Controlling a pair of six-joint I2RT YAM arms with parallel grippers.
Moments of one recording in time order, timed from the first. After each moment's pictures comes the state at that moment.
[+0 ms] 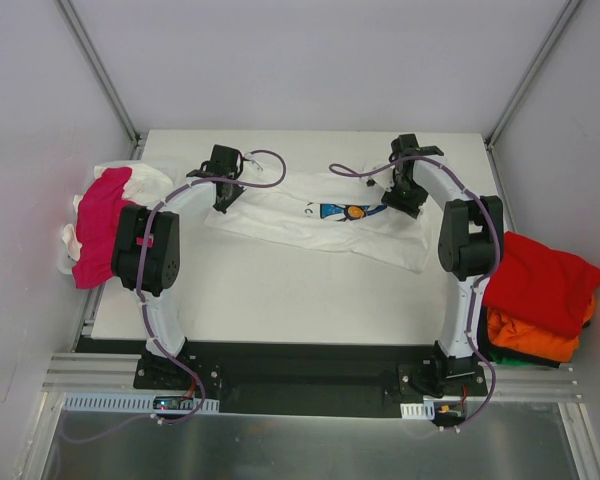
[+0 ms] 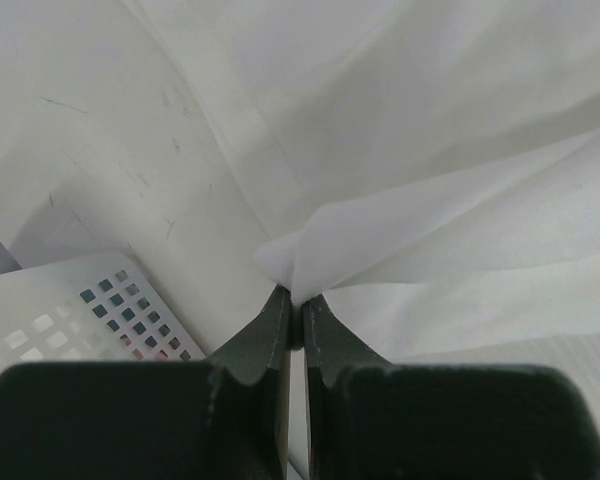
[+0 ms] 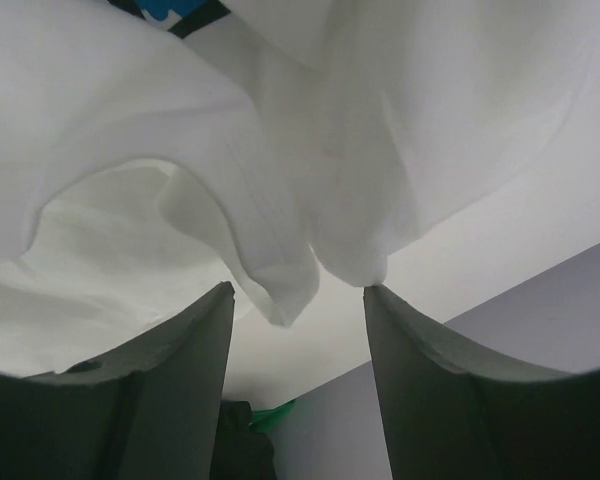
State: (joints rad) left arm -0.23 1.91 1.36 -0.43 -0.17 0.59; right arm 0.20 2.12 1.75 -0.95 0.22 -0.93
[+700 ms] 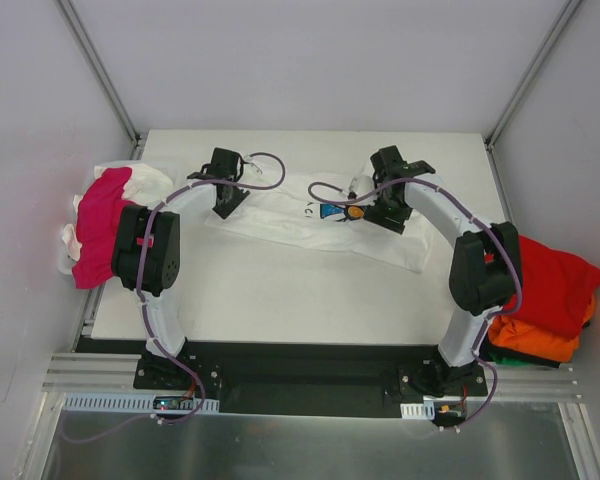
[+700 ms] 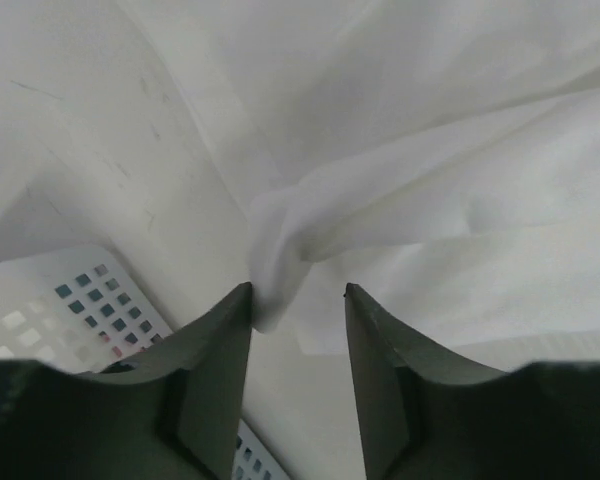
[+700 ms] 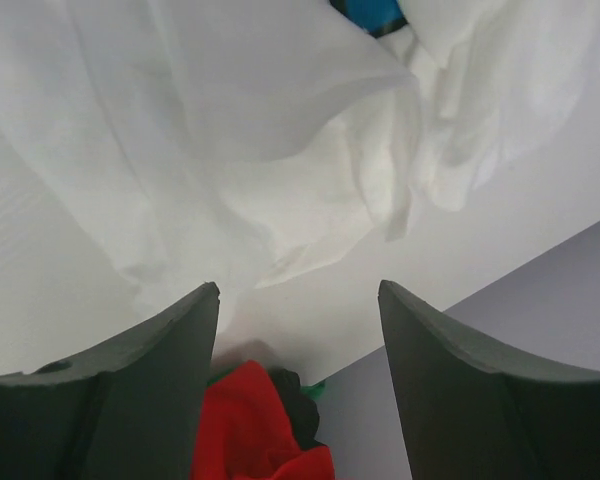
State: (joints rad) left arm -0.24 1.91 1.34 -0.43 -0.17 0.57; right arm 0.35 1.83 1.52 -0.93 0.22 -0.84
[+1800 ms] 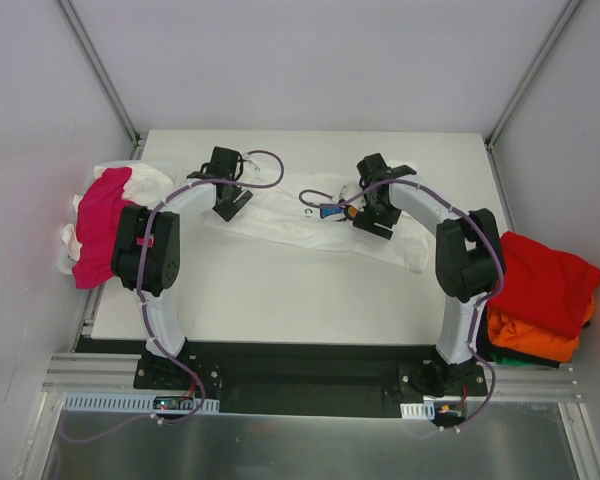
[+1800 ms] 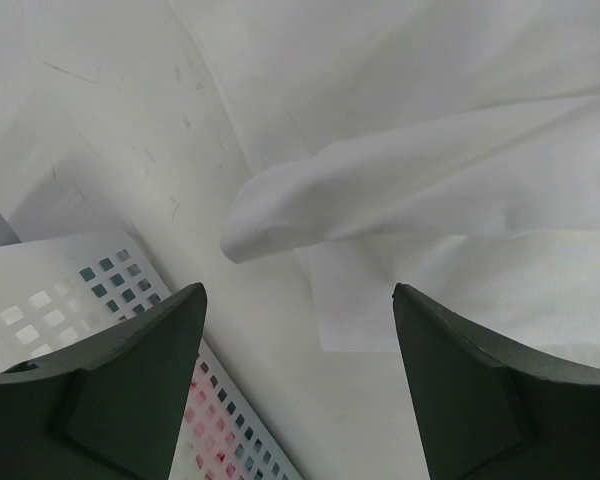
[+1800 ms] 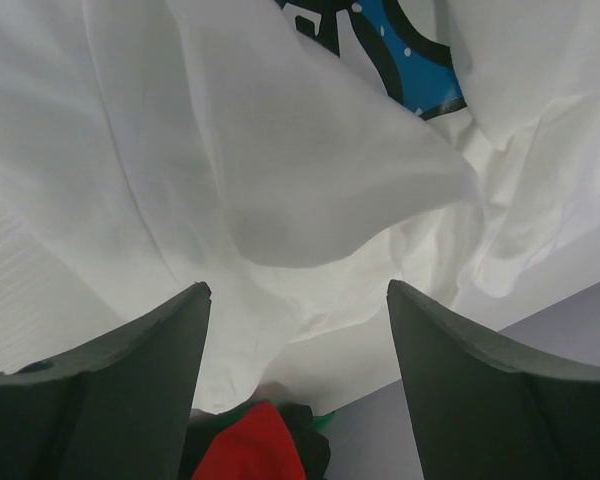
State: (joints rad) left arm -0.24 1.91 1.34 -0.42 -0.22 0.55; right arm 0.41 1.94 1.51 -0.88 0.22 -0.80
